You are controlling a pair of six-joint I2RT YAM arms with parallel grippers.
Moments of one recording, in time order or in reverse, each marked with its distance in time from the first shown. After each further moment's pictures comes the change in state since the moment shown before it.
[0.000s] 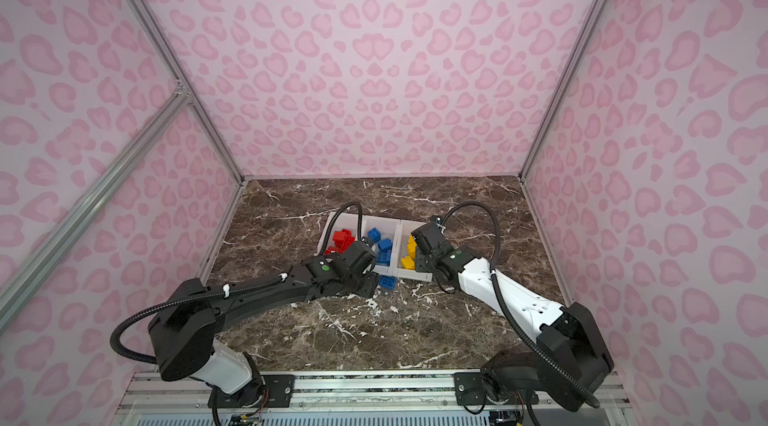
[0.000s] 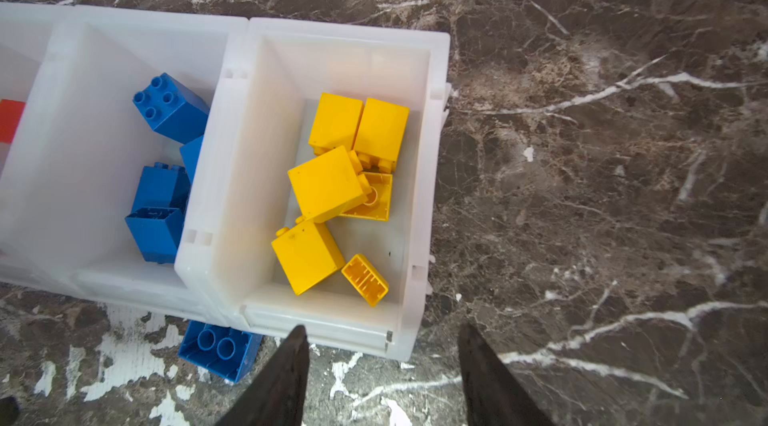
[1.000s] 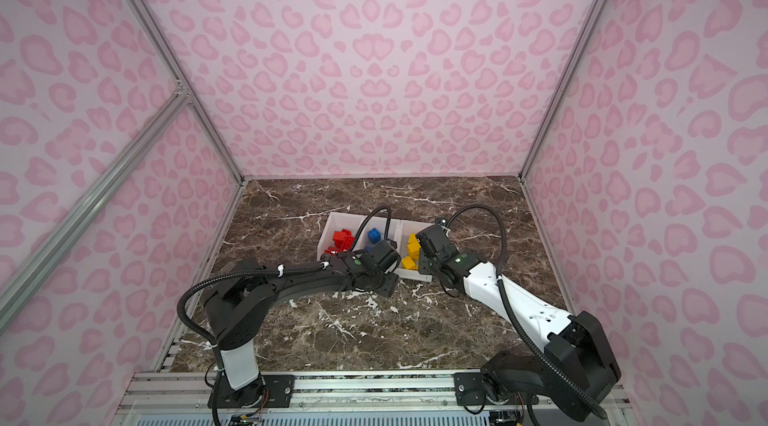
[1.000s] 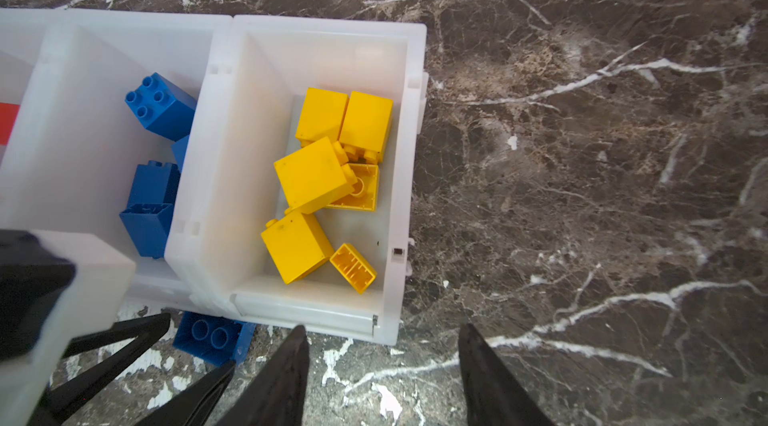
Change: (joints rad) left arm -0.022 0.276 0.171 0.034 0.013 0.078; right arm -0.007 -0.045 -0.026 -0.019 0.000 0.015
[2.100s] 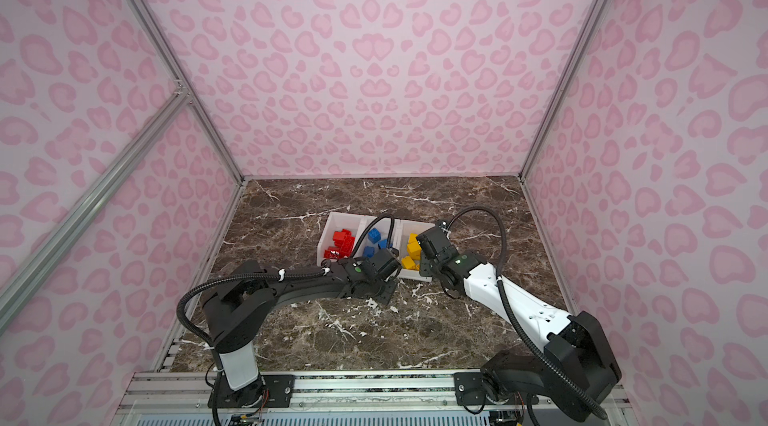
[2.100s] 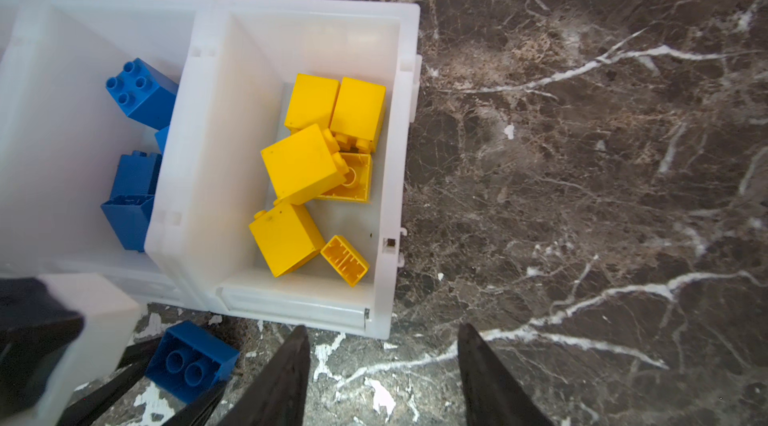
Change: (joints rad) left arm -0.033 -0.045 -0.077 0.023 0.009 0.014; right arm -0.002 -0.002 -0.017 0.003 0.000 0.001
